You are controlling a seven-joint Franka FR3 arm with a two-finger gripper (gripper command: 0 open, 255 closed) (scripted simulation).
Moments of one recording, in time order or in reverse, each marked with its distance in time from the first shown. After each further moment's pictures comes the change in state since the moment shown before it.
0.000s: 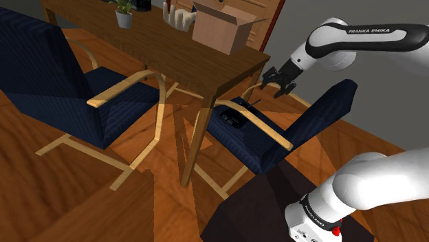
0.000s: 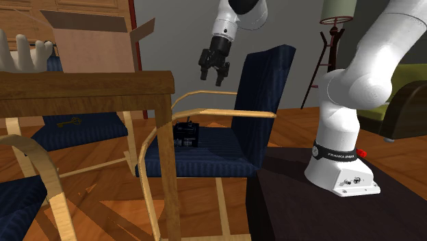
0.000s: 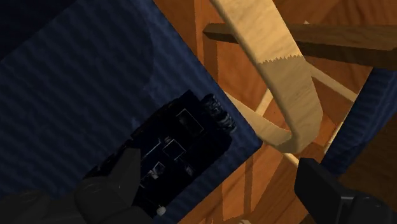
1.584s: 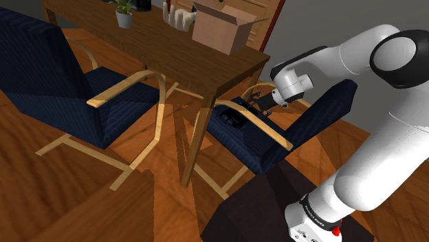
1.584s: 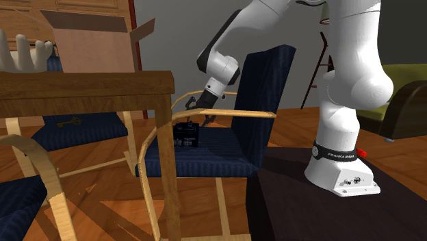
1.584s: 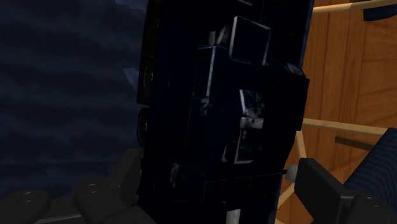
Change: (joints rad) arm 0.045 0.626 -0.161 0.082 0.957 0.486 -0.344
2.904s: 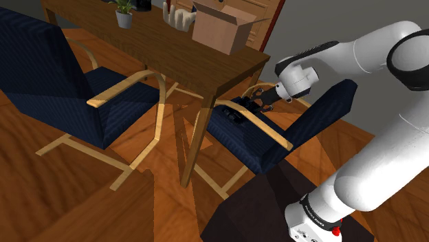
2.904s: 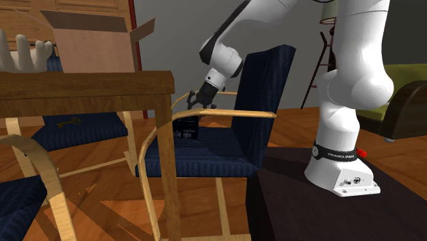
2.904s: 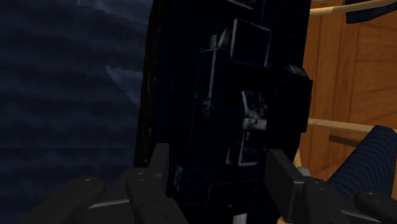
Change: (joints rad) arm 0.008 -0.092 -0.020 -0.017 -0.152 -0.018 0.140
